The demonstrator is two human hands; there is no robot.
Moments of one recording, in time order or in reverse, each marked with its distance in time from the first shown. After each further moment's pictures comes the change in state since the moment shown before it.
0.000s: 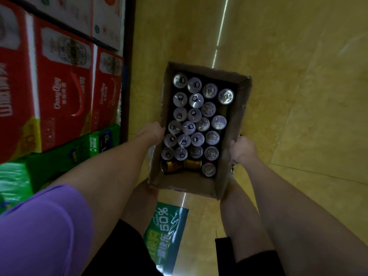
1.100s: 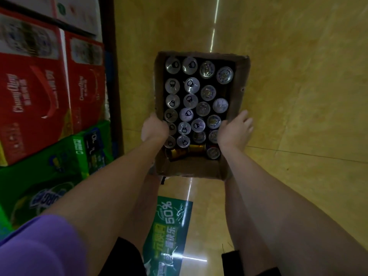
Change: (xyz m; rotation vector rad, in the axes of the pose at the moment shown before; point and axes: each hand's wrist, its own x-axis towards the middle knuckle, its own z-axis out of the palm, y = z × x) left_hand 0.028 0.022 0.049 -0.308 0.298 -0.095; right_hand 0.020 -0.028 0.047 0.081 0.472 0.035
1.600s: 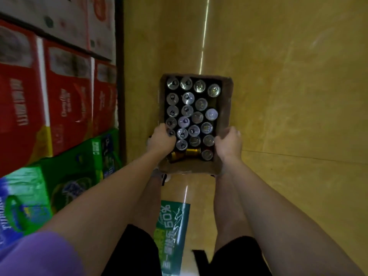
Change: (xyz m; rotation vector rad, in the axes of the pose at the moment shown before) left_hand -0.077 -0.007 -0.055 -0.007 -0.192 0.258; right_hand -0.058 0.009 -0.073 0.240 -0.177 -0.003
